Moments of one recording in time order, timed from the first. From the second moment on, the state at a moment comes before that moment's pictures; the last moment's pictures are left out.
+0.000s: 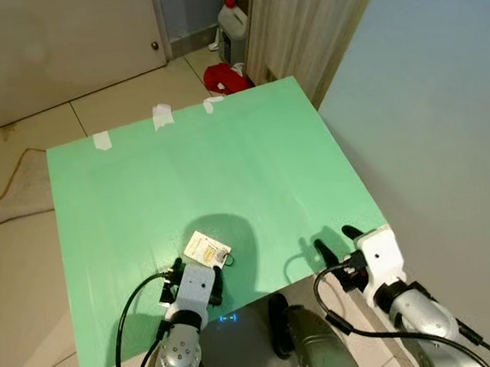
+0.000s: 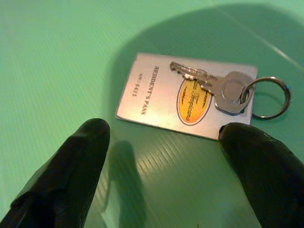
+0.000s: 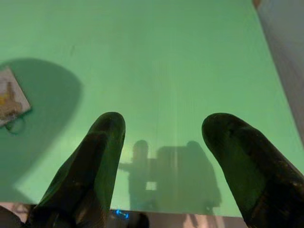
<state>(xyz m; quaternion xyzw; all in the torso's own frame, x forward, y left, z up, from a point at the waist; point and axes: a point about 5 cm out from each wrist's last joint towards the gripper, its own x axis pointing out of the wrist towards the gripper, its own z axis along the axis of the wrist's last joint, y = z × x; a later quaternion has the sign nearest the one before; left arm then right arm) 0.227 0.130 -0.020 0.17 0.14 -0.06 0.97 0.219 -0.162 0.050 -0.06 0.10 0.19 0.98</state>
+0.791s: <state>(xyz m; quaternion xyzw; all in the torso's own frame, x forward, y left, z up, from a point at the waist) 0.280 0.151 0.008 0.20 0.10 -0.07 0.97 0.190 -0.176 0.061 -0.06 0.13 0.16 0.98</state>
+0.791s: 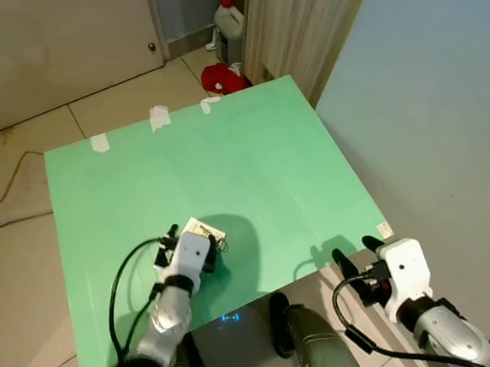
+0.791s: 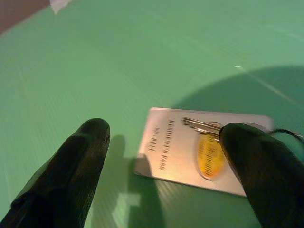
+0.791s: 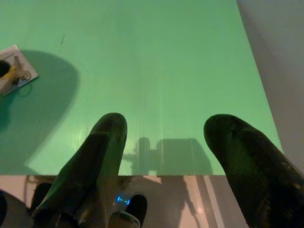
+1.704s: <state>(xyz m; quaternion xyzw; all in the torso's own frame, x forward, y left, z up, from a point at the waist) 0.262 0.139 -0.018 0.16 0.17 -0.13 0.96 0.176 -0.189 0.066 -0.07 0.15 0.14 0.98</state>
